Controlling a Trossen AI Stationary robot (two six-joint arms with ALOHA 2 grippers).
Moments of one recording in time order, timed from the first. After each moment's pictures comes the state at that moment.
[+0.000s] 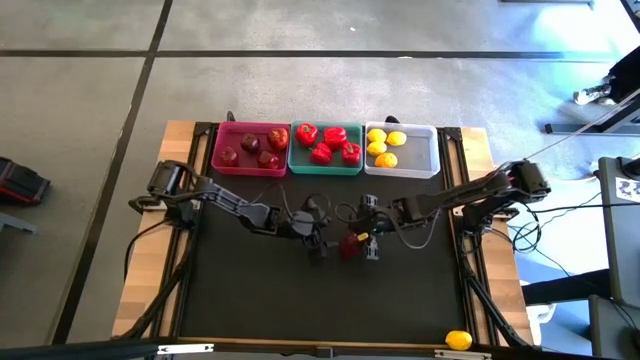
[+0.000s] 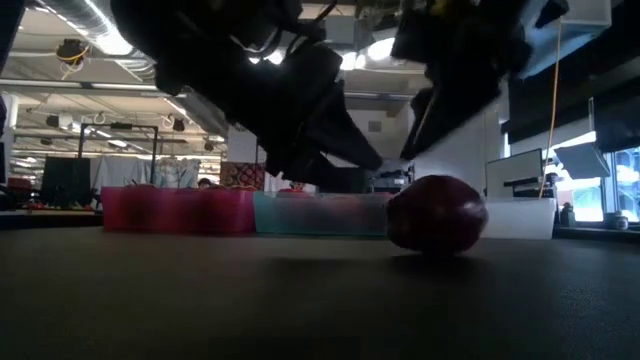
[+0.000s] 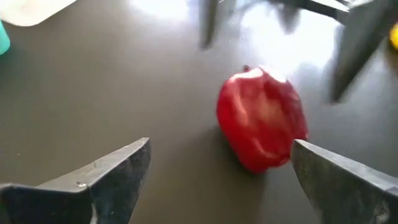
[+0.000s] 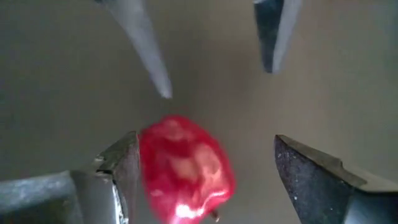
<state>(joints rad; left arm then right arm) -0.15 1.84 0.91 0.36 -0.25 -0.38 0.19 1.53 0.99 -0.40 0.09 0.21</state>
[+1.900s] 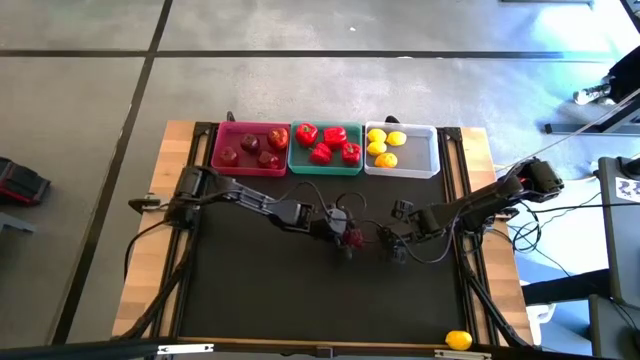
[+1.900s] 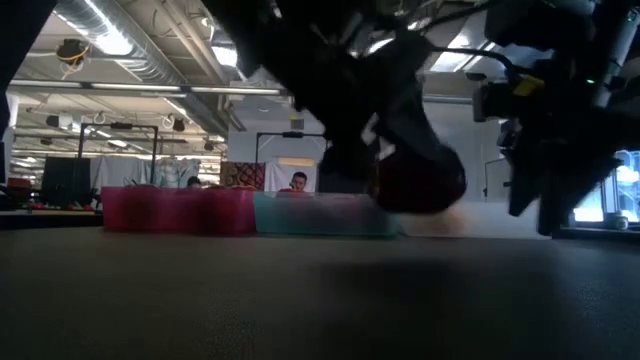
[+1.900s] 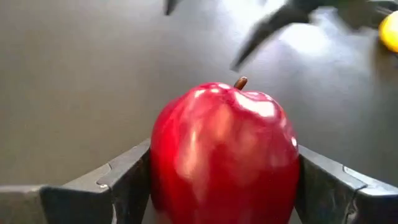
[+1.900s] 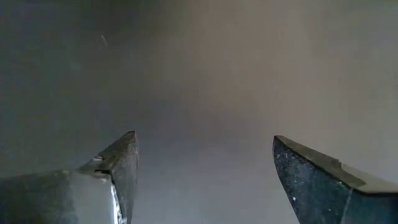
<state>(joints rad) -0.12 2.04 1.32 -0.01 -0.09 -0.44 0.31 1.42 0.76 -0.64 0.24 0.46</state>
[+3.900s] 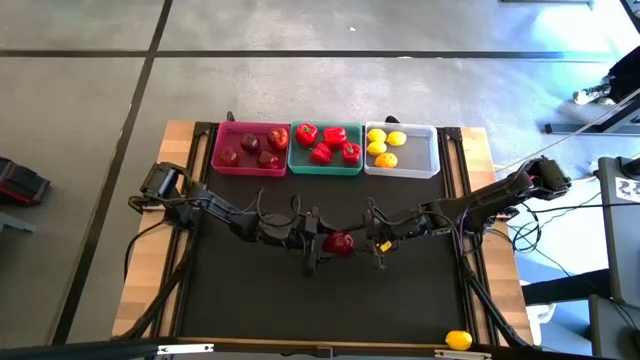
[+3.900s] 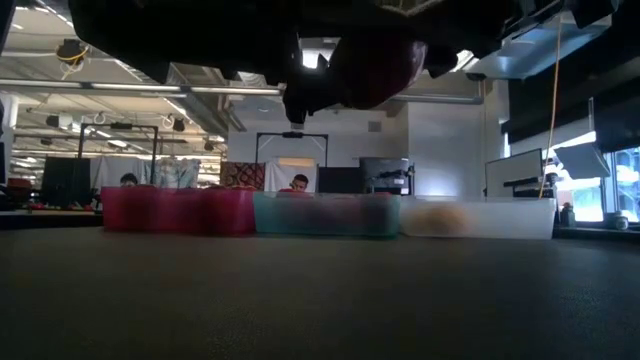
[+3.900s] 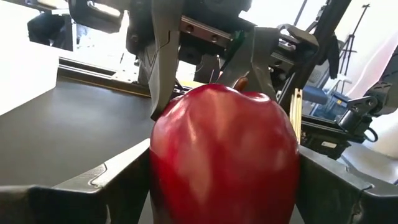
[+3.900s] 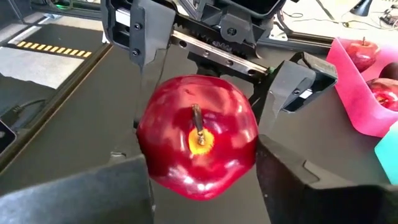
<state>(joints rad) -0.24 1.81 0.81 0.89 -0.20 -0.28 0.30 1.35 0.76 0.18 0.15 -0.02</state>
